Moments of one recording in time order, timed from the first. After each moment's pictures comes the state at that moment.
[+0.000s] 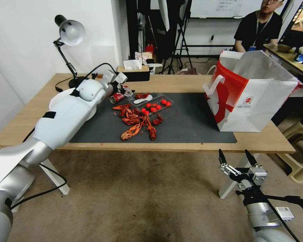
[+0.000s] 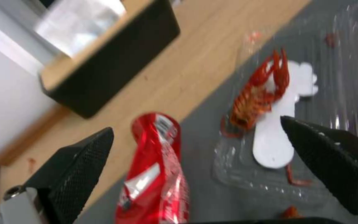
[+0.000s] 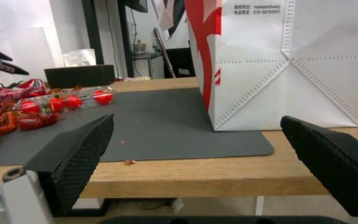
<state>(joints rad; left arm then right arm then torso) 0.05 -1.06 0.34 -1.09 -0.47 0.55 0.30 -1.78 1.13 0.60 2.07 0.45 0.35 0.09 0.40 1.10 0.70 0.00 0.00</state>
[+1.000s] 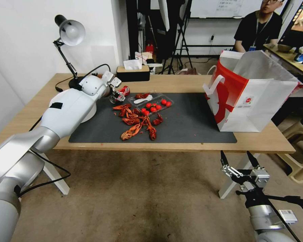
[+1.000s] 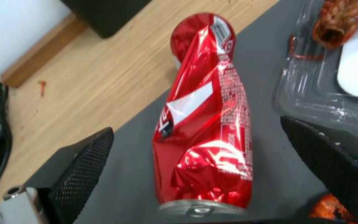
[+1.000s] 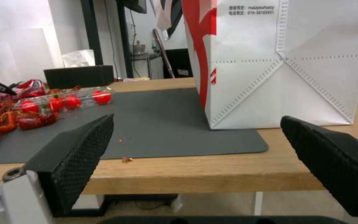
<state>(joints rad) -0.02 -1.12 0.36 -0.90 -0.43 0.71 0.30 -1.80 1.13 0.61 2.07 0.46 0.36 0.08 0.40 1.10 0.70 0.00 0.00</state>
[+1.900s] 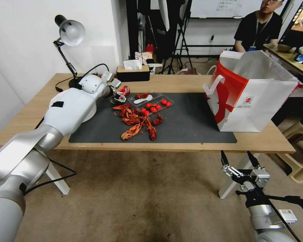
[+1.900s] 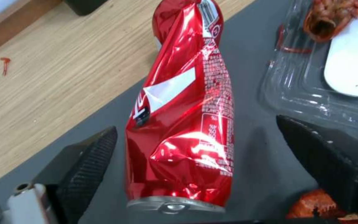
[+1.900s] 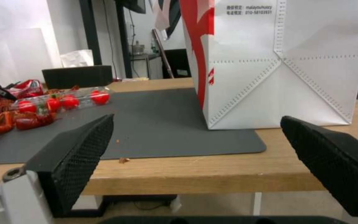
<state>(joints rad) -0.02 -1.14 0.33 -0.85 -0.46 0.74 0.34 -1.79 1.13 0.61 2.06 0.46 0.37 0.08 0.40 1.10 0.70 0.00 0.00</state>
